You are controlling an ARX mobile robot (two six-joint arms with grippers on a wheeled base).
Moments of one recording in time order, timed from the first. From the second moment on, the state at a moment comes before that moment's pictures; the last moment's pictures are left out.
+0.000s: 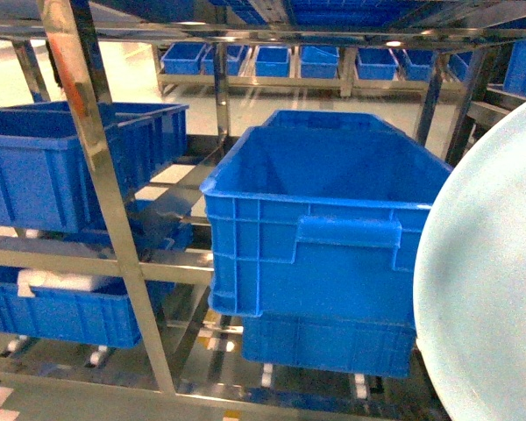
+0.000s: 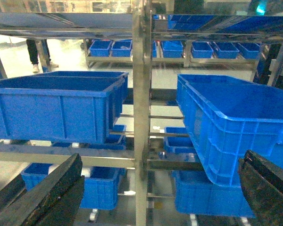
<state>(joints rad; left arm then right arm) 0.00 0.01 0.01 0.00 0.00 0.00 0.09 0.31 0.13 0.11 -0.10 -0.15</state>
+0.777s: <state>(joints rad) 0.00 0.01 0.01 -0.01 0.00 0.00 0.09 0.31 0.13 0.11 -0.10 -0.15</state>
